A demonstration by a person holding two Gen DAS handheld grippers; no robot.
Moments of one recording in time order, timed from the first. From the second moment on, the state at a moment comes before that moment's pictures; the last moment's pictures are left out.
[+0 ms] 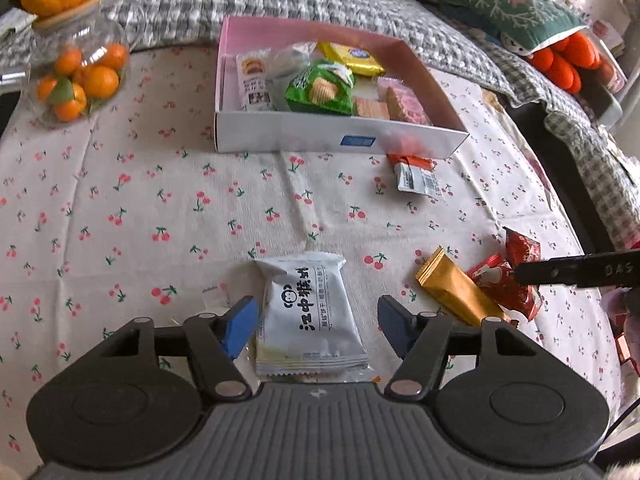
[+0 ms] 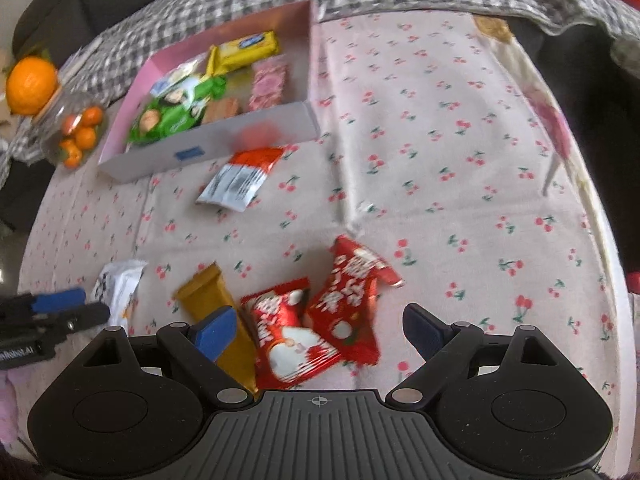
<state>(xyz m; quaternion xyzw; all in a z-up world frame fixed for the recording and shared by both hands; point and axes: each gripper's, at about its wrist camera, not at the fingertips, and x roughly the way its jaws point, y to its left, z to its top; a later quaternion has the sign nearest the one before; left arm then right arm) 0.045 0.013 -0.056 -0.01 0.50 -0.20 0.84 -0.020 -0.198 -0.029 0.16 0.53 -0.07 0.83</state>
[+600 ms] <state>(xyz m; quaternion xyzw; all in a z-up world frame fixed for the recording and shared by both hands) 0.055 0.002 -0.070 0.01 0.52 -0.19 0.84 -0.016 -0.212 -0.044 0.21 0.55 -0.12 0.80</state>
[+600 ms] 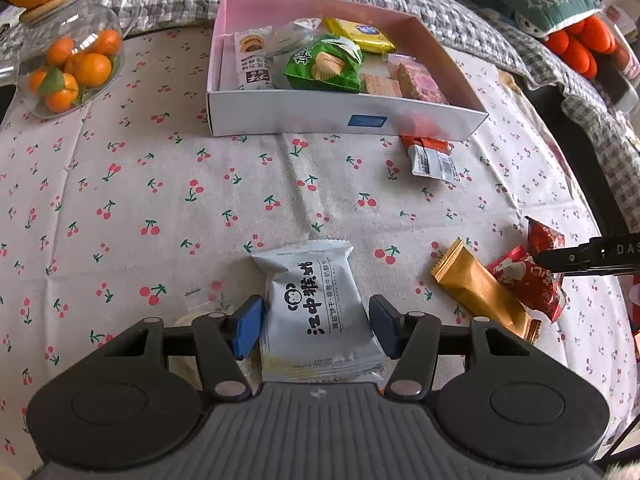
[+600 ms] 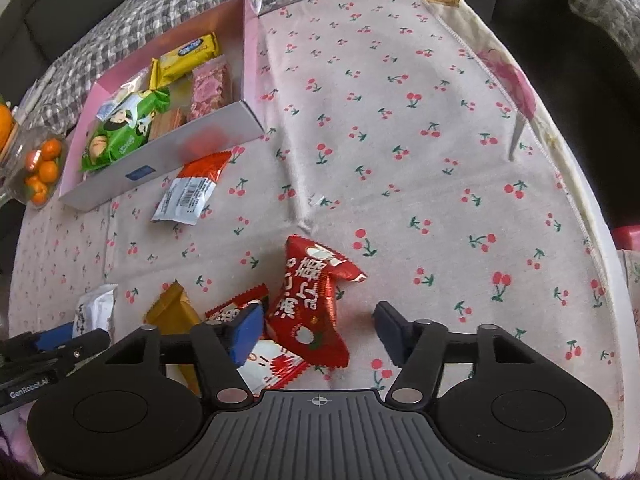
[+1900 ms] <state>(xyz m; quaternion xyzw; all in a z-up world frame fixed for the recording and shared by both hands) 0.066 0.003 -0.040 -0.03 0.48 -0.18 0.86 0.005 -0.207 -0.019 0.24 0.51 -0.11 0.82</state>
